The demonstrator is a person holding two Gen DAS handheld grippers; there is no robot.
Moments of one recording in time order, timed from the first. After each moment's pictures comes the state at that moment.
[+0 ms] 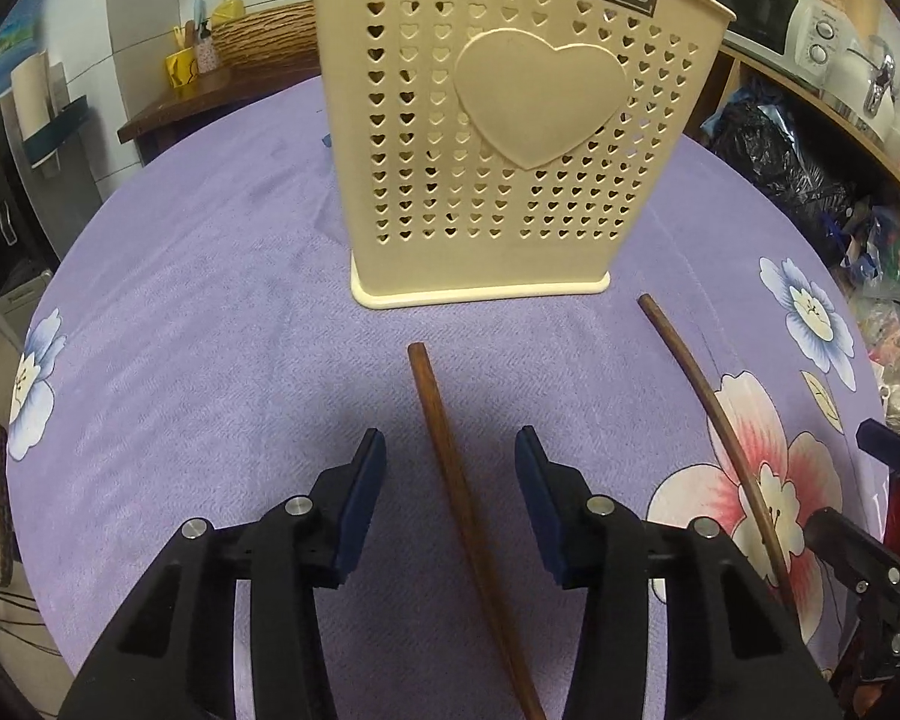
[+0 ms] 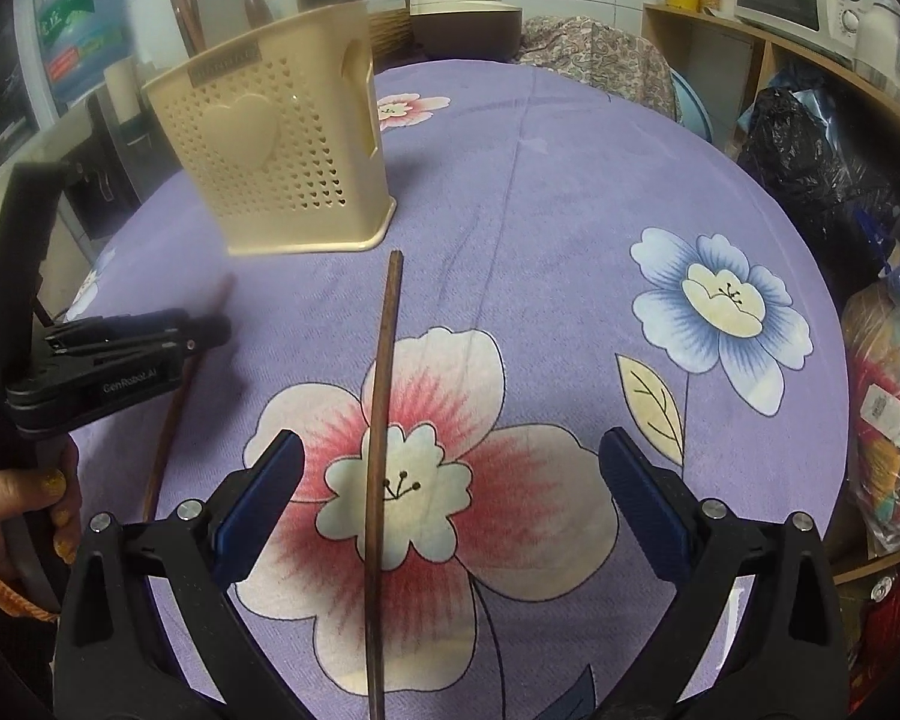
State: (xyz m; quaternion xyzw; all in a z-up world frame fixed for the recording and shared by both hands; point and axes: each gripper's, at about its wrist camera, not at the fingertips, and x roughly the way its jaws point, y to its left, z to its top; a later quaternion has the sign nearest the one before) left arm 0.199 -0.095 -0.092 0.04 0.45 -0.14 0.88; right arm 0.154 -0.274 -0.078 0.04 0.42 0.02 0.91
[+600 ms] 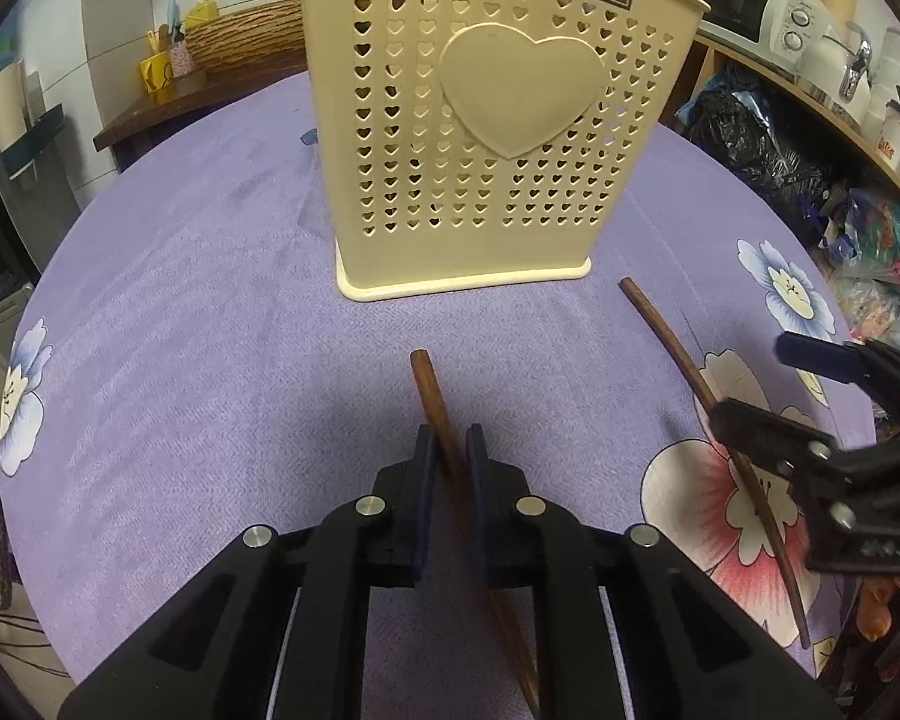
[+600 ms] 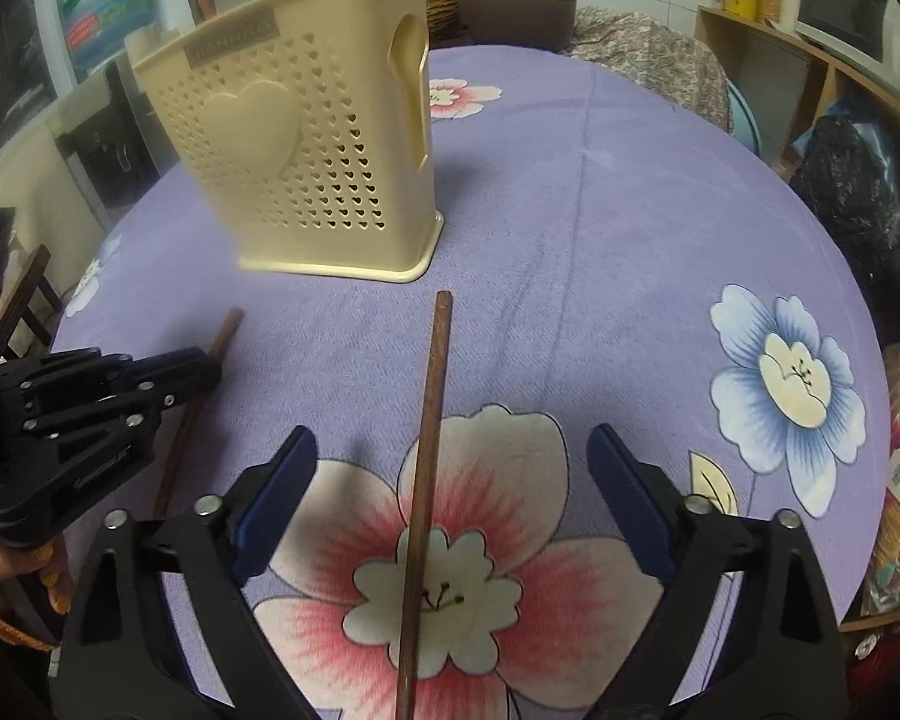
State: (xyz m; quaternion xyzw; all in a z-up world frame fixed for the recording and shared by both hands) left arm 0.197 -0.089 -0.092 0.04 0.46 -0.17 0.87; right arm 0.216 -0.254 -0.085 0.01 0.45 0.06 0.89
